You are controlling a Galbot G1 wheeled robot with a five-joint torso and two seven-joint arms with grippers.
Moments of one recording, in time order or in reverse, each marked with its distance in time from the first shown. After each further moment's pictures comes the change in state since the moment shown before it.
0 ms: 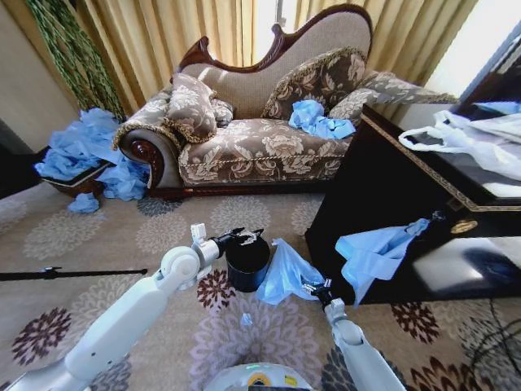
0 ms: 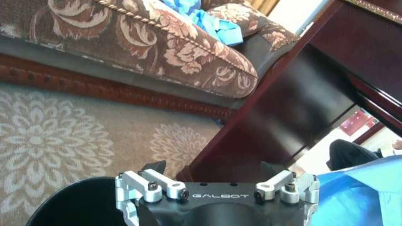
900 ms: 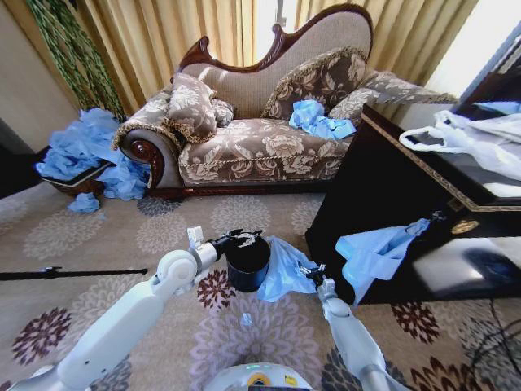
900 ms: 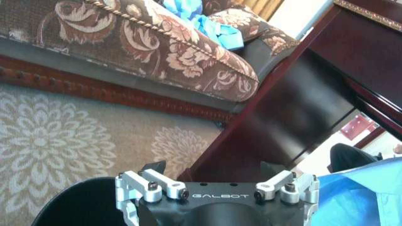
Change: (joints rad) left arm 0.036 0.012 -0.027 -0.021 0.002 -0.017 0.005; right arm 0.194 0.074 0.062 -0.193 -0.031 -0.014 -0.065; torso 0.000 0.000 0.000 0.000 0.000
